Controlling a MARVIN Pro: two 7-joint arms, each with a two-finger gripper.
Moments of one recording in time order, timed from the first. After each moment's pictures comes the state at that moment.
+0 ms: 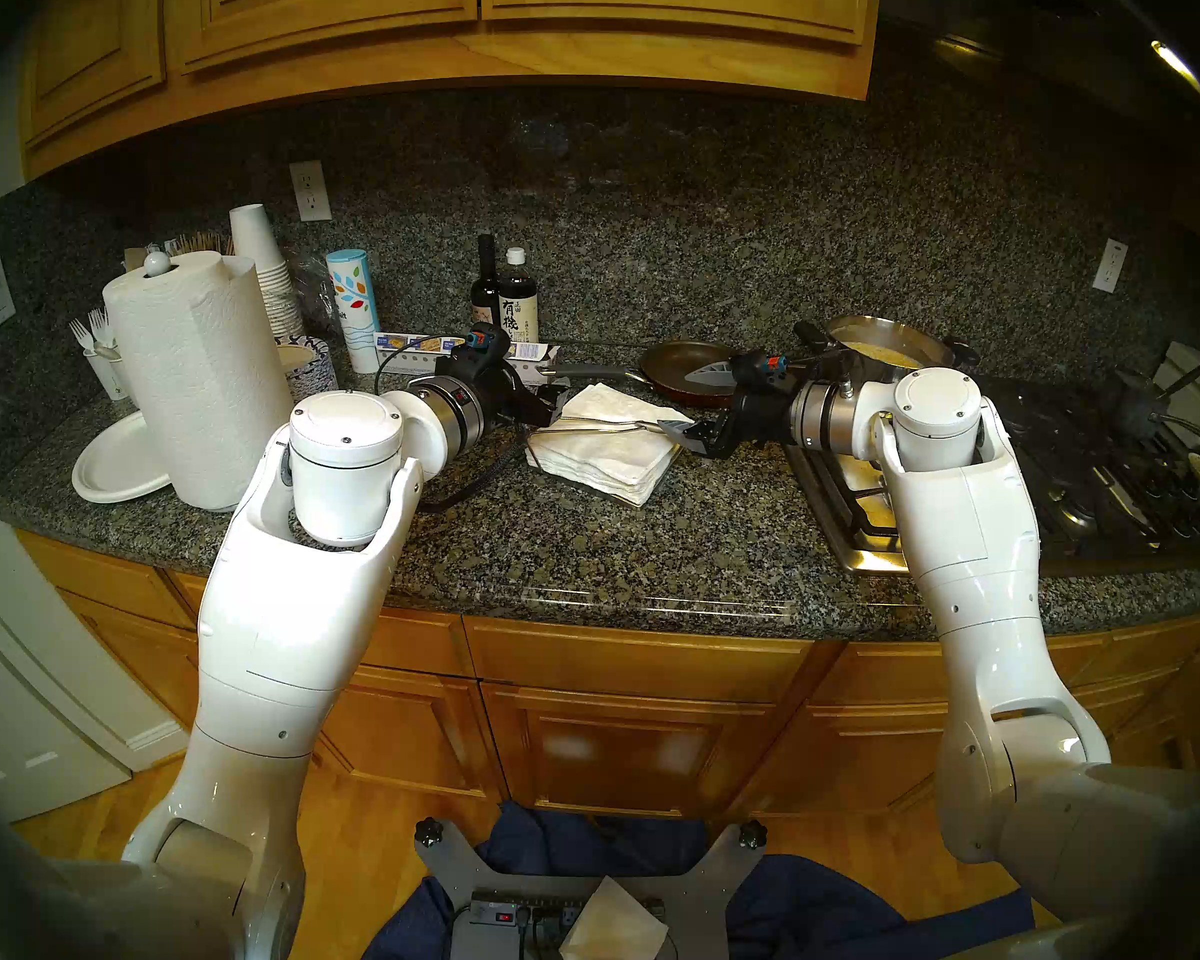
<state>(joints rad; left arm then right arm) 1.30 -1.31 -1.42 -1.91 -0.03 0.67 -0.33 -1.04 -1.28 1.58 -1.41 -0.19 0.18 1.14</state>
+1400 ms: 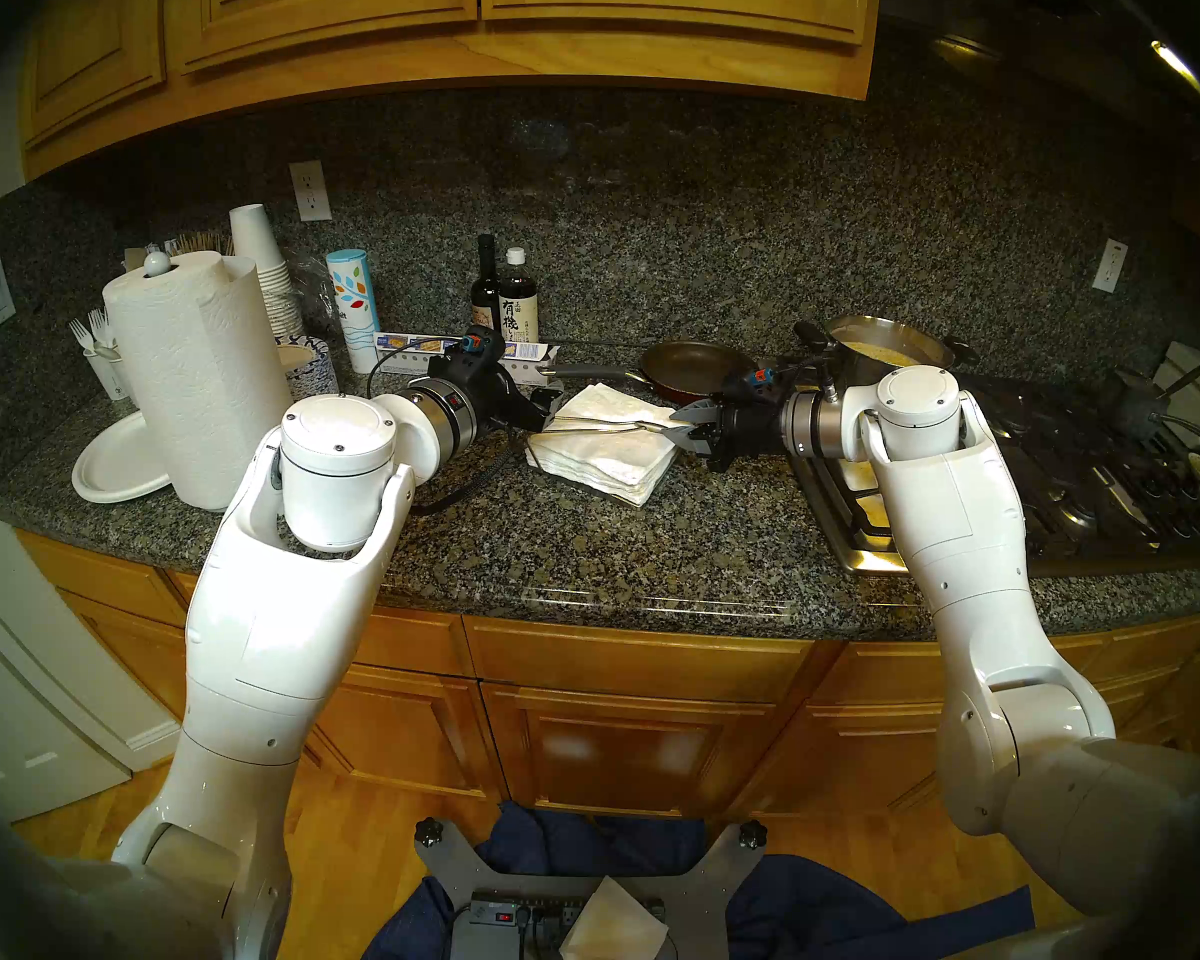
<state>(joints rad) 1.32 -1.28 -1.43 -1.94 -0.02 0.66 -0.34 -0.96 -1.27 1.53 -1.25 -0.21 0.21 1.21</state>
